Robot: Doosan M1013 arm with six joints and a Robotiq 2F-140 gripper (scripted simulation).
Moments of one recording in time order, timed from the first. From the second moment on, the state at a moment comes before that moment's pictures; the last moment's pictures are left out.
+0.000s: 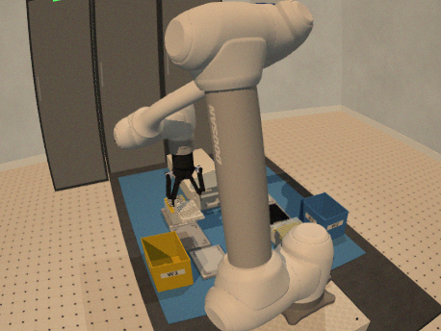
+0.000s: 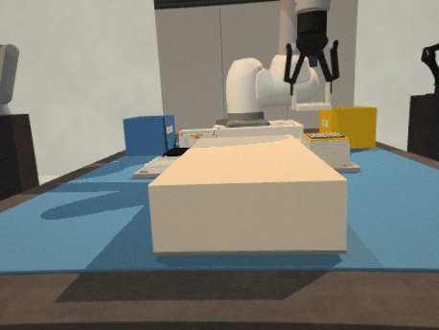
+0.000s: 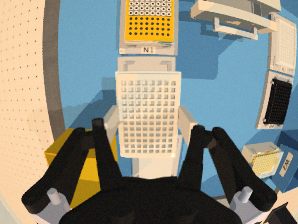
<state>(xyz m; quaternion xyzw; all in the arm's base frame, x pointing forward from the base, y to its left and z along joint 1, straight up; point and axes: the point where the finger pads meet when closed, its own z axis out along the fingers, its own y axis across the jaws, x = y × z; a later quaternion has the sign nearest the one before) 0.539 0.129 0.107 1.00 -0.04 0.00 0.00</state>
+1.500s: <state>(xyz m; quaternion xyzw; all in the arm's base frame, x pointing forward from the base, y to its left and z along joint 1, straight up) 0.498 0.174 0.111 1.00 -0.05 0.00 0.00</state>
